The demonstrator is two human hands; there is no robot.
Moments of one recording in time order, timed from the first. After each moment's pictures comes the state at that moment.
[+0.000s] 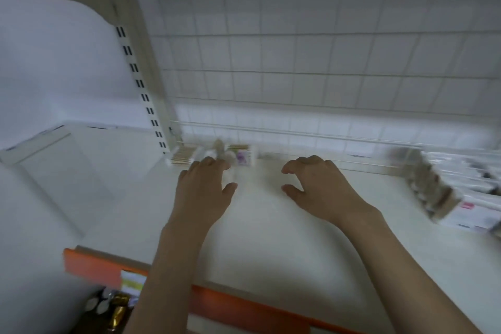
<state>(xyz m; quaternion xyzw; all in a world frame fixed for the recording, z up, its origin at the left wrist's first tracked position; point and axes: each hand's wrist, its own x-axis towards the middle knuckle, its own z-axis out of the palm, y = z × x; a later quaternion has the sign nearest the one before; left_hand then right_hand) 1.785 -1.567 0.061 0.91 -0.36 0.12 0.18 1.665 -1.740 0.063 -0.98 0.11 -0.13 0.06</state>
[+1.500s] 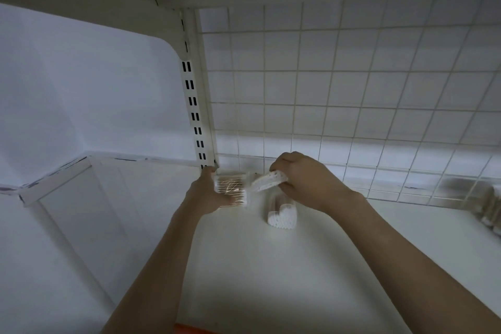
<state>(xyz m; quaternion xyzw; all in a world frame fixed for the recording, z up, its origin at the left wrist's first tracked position) 1.972 -1.524 0.038 0.89 -0.27 -0.13 0.36 1.805 -1.684 0.092 -0.98 0.04 -0.17 0.01</state>
